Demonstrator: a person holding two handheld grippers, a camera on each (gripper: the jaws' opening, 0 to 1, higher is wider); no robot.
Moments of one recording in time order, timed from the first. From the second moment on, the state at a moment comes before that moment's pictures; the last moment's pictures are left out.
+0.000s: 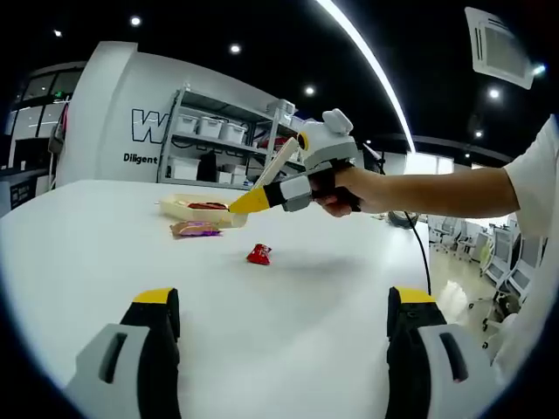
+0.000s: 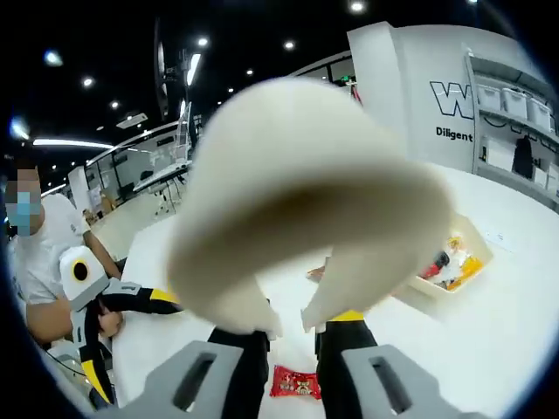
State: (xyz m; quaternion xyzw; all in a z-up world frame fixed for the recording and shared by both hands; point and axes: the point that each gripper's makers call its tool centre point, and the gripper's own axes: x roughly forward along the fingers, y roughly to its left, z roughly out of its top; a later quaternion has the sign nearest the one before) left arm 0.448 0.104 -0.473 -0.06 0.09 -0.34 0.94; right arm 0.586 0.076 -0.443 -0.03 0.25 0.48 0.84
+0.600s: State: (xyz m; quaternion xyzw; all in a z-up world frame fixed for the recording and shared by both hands) left arm 0.445 0.104 -0.469 -0.06 0.08 -0.34 0.93; right arm 0.579 0.044 -0.480 -0.10 0.31 0.47 0.82
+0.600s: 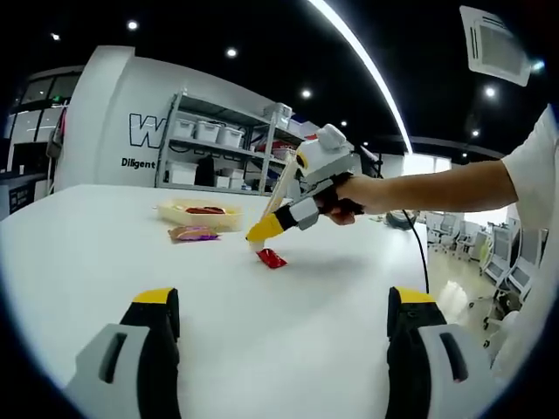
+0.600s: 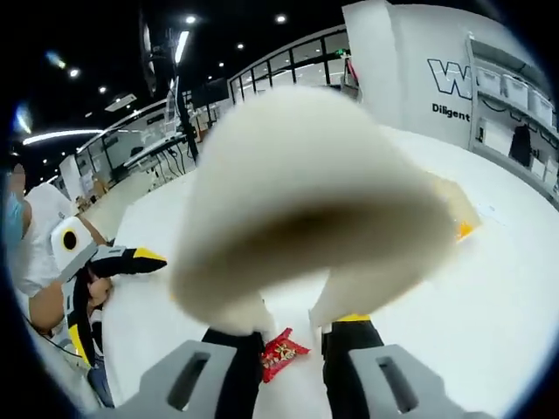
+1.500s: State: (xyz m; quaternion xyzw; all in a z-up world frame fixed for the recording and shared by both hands) left arm 0.443 0.102 -0.472 -0.06 0.09 -0.35 0.93; right arm 0.576 -0.010 -0.481 -0.09 0.33 0.41 0.84
